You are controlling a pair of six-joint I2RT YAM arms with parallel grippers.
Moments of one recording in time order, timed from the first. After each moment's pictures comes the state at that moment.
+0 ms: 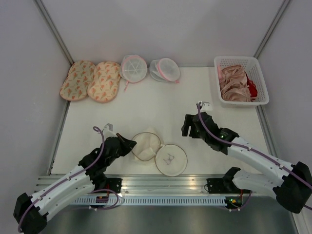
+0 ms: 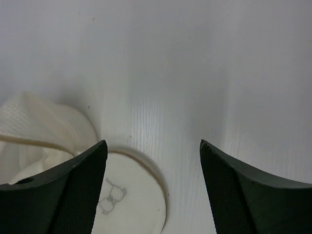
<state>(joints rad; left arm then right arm) -0.75 0.54 0.25 -0.25 -0.26 -1.16 0.70 1.05 0.74 -0.38 0.32 0.62</state>
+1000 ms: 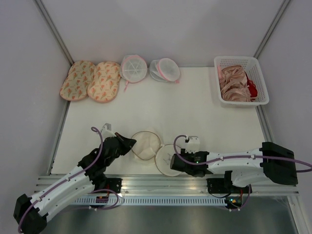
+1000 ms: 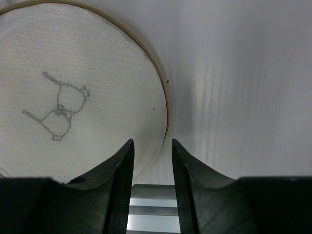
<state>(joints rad) -0.75 0.52 0.24 -0.23 -0.30 -1.21 1.36 1.28 0.61 -0.67 0.56 1.36</state>
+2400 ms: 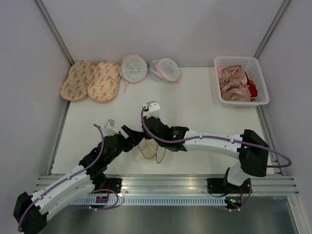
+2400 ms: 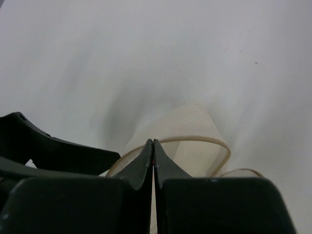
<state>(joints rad) -0.75 0.57 0.24 -0.02 -0.18 -1.13 1.18 1.58 1.15 -0.18 0.55 0.59</state>
